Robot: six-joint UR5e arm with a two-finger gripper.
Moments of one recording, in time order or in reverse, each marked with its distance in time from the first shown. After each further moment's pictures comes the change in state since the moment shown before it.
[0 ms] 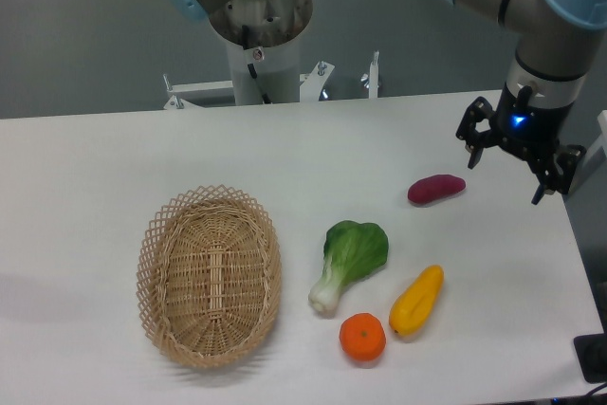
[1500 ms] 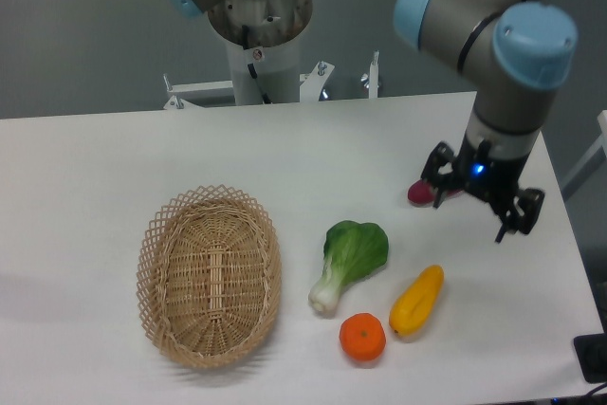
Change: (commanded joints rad) arm -0.110 -0.110 -0.058 0.114 -0.003 -0.236
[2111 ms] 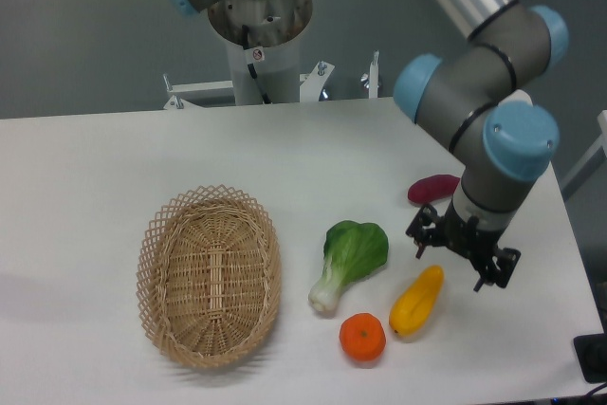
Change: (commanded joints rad) arm -0.003 -0.153 -0.009 0.190 -0.032 -0.005
